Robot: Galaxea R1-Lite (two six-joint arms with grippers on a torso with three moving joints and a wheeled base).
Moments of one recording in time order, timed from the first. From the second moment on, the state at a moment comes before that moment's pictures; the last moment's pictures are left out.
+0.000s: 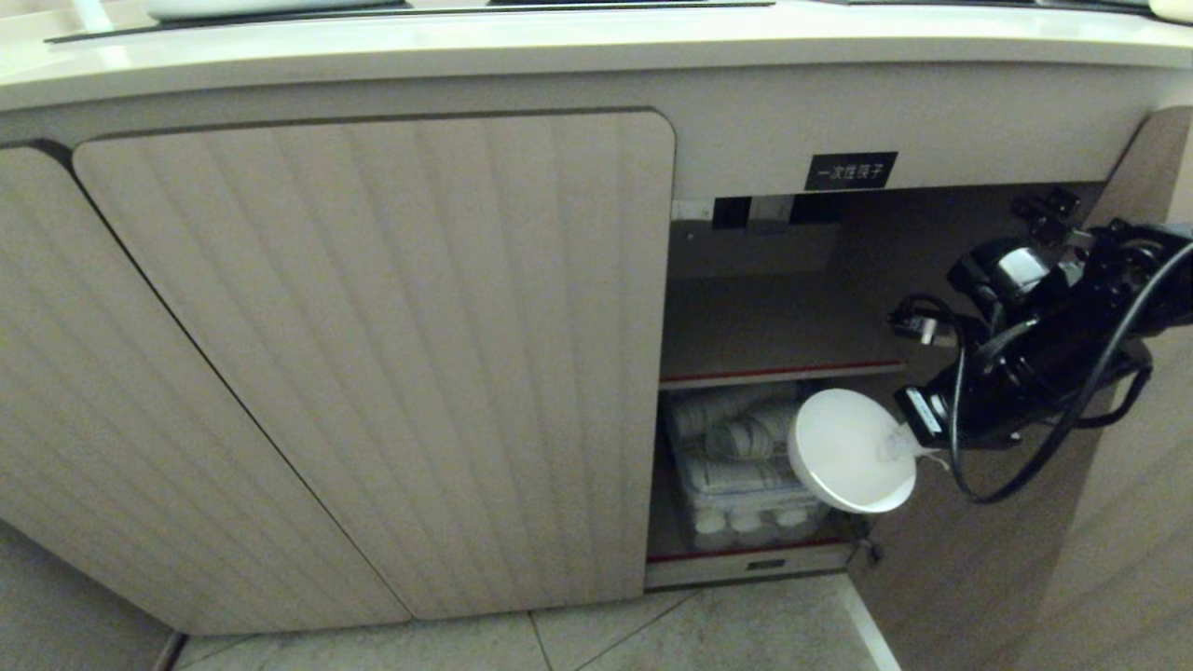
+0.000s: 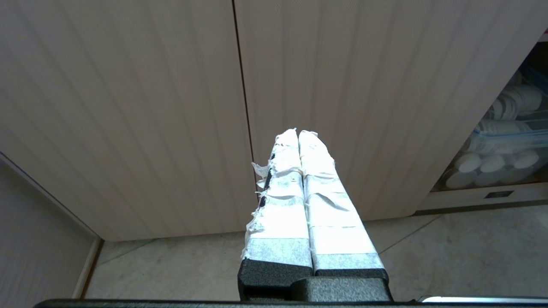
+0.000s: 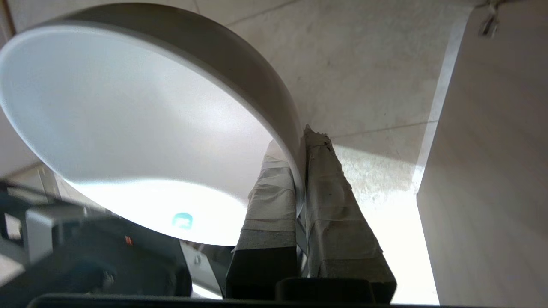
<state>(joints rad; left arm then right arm) 0.00 0.00 0.00 0.00 0.00 0.00 0.12 1.85 -1.40 0.67 0.29 -0.03</state>
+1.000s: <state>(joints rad) 0.00 0.00 0.00 0.00 0.00 0.00 0.14 1.33 -0.84 0.64 0.39 -0.17</state>
